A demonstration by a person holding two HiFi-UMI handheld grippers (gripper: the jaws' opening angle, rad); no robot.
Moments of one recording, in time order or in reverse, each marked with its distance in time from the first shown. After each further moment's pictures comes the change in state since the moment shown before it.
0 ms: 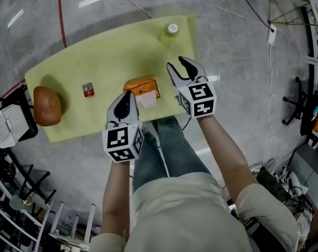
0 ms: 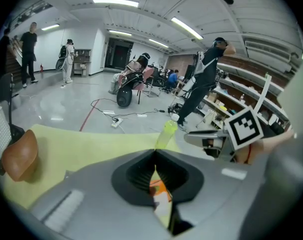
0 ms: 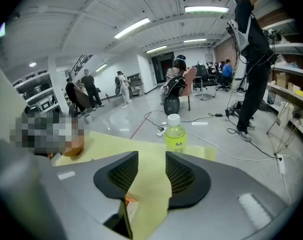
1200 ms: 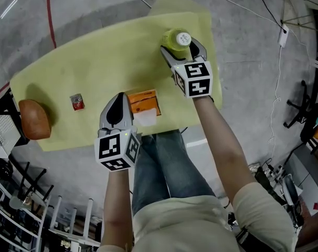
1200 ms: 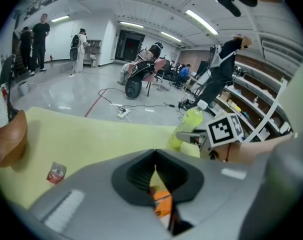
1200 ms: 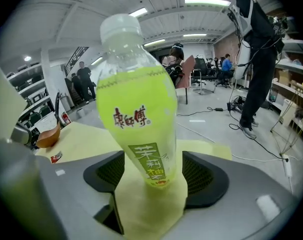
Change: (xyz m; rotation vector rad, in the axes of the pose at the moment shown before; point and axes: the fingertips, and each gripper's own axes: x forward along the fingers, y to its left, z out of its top) left arm 0.100 0.041 -0.025 -0.100 0.064 0.069; right arm 0.157 -0.077 -0.035 -0.012 0.047 -0.036
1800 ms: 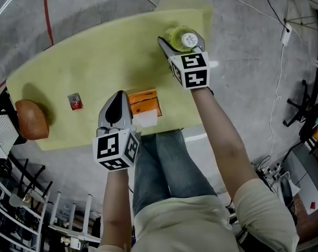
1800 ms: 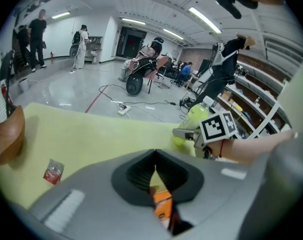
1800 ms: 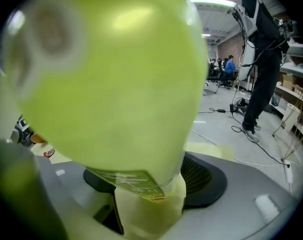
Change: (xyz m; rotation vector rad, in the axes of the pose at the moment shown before) left arm 0.016 0.009 -0.005 -0.017 0.026 0.000; right arm 0.036 -0.003 0.004 -0.039 0.009 -0.003
